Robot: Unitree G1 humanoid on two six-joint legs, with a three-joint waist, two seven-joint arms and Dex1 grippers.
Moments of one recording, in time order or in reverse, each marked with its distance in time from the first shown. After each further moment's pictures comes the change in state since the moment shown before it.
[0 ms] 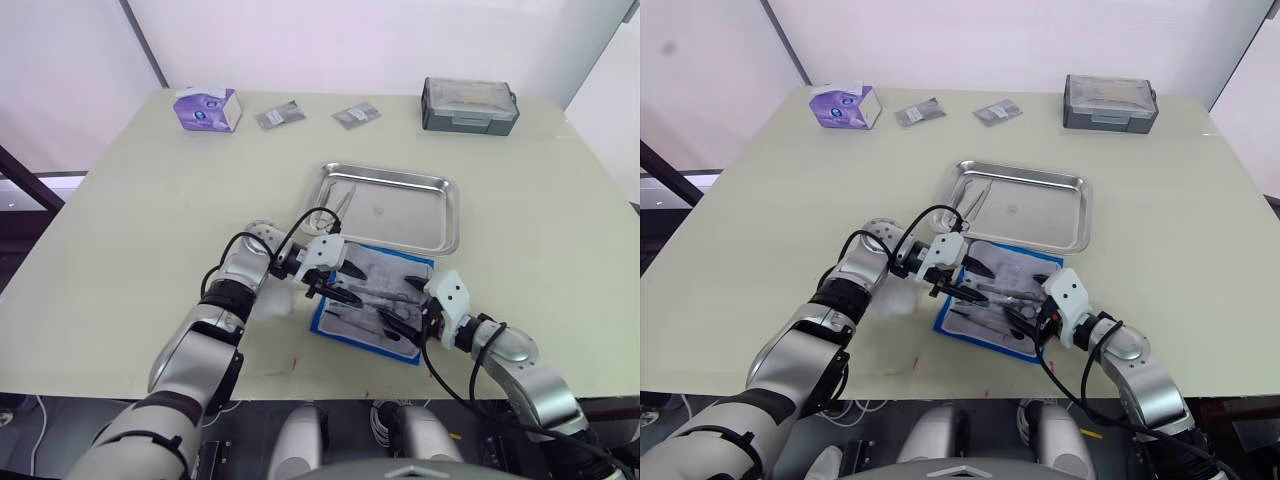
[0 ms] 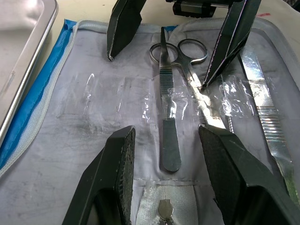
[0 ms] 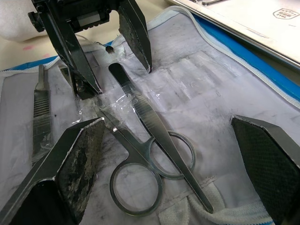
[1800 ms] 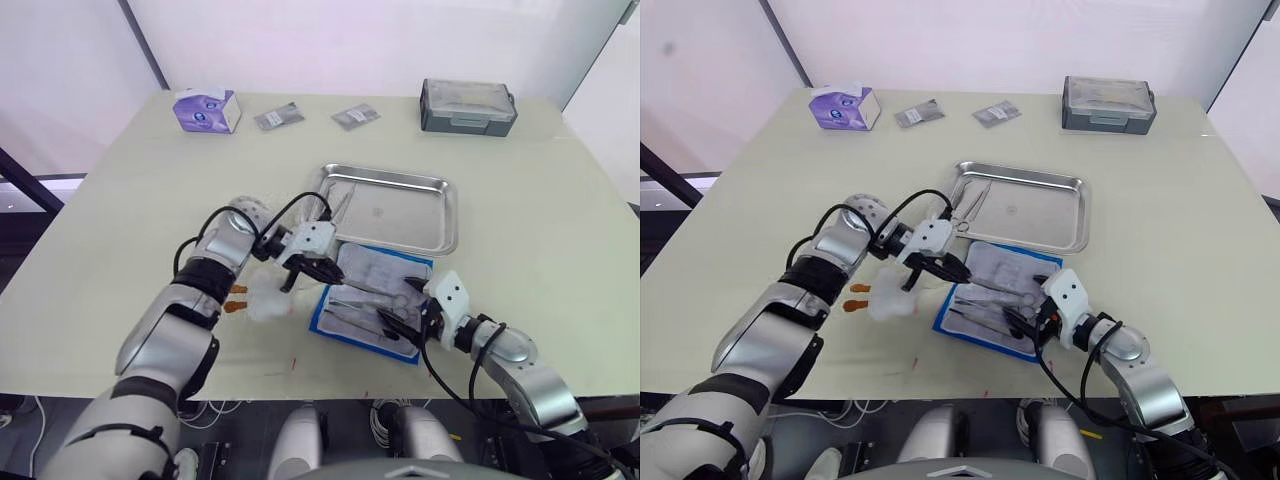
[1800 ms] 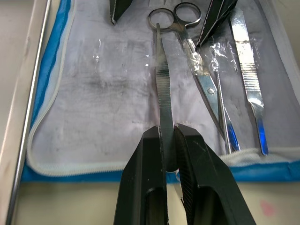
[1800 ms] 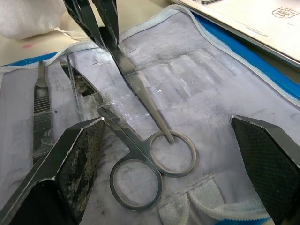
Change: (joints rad) left arm -0.098 0.168 -0.141 -0.064 -0.061 0.098 -0.016; right arm 0.002 0.002 0.002 0.000 -0.005 0.003 0.001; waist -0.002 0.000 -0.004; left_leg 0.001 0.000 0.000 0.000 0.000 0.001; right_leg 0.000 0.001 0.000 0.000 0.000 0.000
